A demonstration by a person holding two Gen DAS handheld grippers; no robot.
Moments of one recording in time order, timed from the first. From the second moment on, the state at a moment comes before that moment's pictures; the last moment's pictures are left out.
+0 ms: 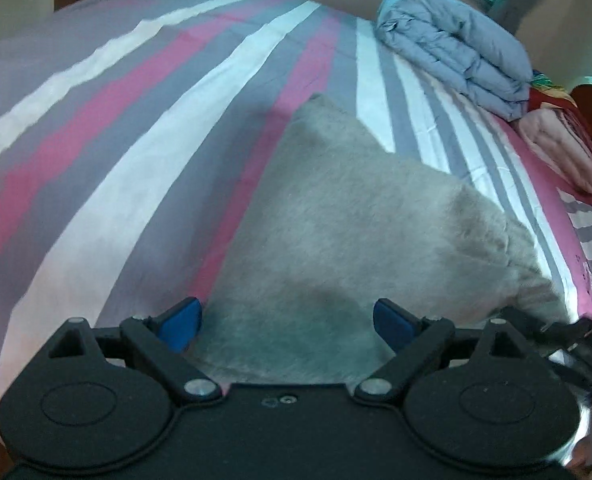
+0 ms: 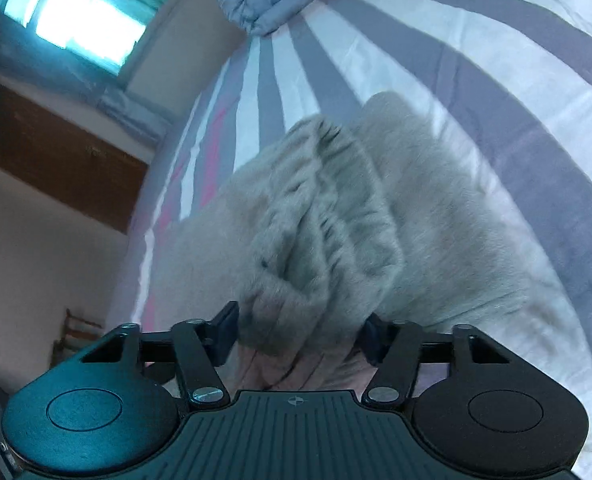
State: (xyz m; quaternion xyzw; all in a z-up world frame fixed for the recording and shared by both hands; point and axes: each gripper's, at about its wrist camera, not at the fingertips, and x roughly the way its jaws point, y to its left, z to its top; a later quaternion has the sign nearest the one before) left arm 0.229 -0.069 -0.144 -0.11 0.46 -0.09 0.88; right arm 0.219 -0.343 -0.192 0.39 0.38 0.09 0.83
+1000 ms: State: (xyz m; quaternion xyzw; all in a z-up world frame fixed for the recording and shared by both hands) left arm 0.216 -0.099 -0.168 -0.08 0.47 -0.10 0.87; right arm 0.200 -0.359 -0.182 0.24 0.37 0.06 0.89
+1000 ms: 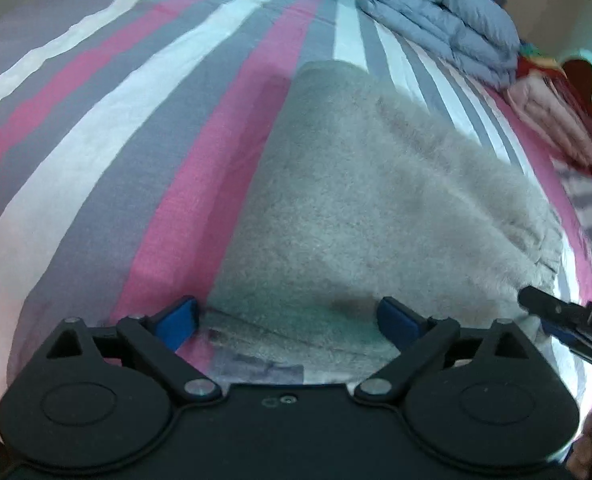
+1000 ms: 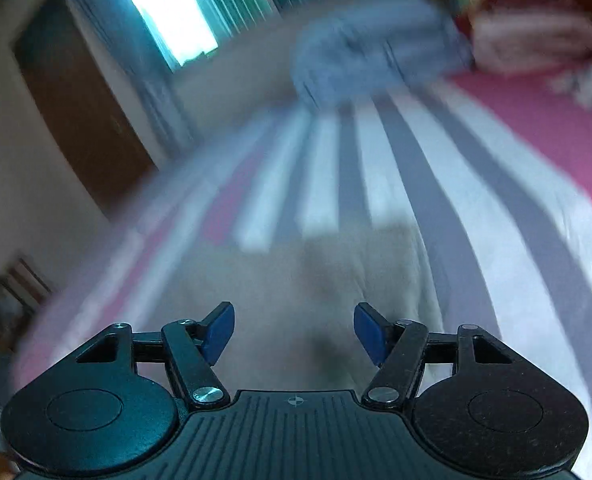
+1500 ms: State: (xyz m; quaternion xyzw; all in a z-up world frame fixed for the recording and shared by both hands) left arm 0.213 -0.098 -0.165 -0.08 0.47 -0.09 0.87; right arm 0.178 -0.358 -0.188 0.26 0.36 0.07 0.90
